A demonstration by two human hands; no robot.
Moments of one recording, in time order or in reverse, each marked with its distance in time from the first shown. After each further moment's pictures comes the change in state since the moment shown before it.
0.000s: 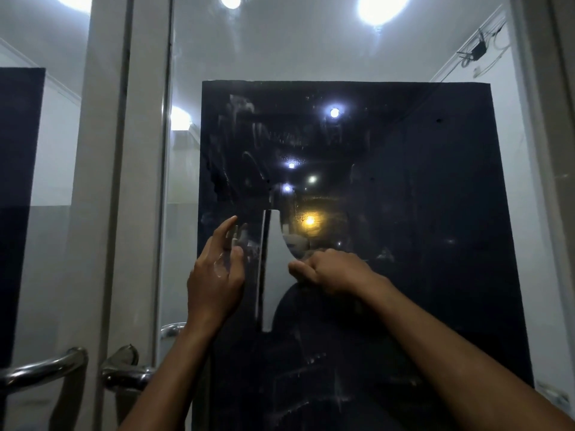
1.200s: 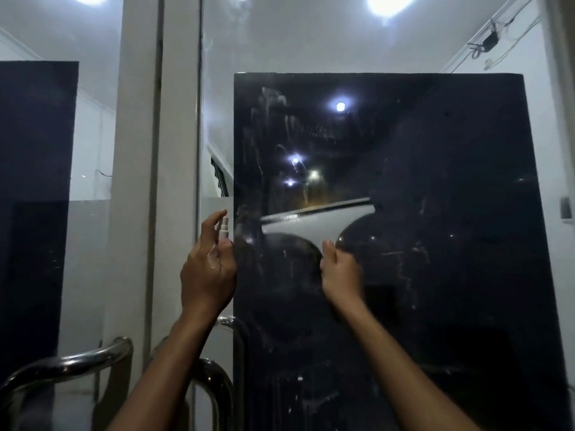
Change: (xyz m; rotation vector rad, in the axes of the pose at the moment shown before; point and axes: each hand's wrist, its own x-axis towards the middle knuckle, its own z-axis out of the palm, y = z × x) left_hand 0.015 -0.044 -0.056 0.051 0.037 -0.027; right_hand 0.010 -0.075 0.061 0.811 0.631 0.407
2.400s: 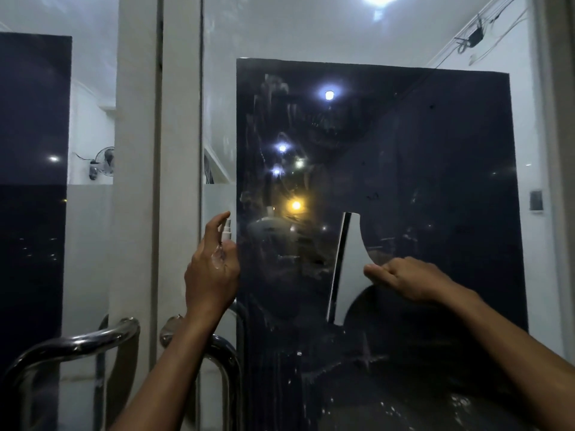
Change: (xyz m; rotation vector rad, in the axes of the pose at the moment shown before) left_hand -0.024 -0.015 -0.008 -0.032 -0.043 -0.016; right_hand 0.019 0.049 -0.129 -0.893 -0.546 -0.122
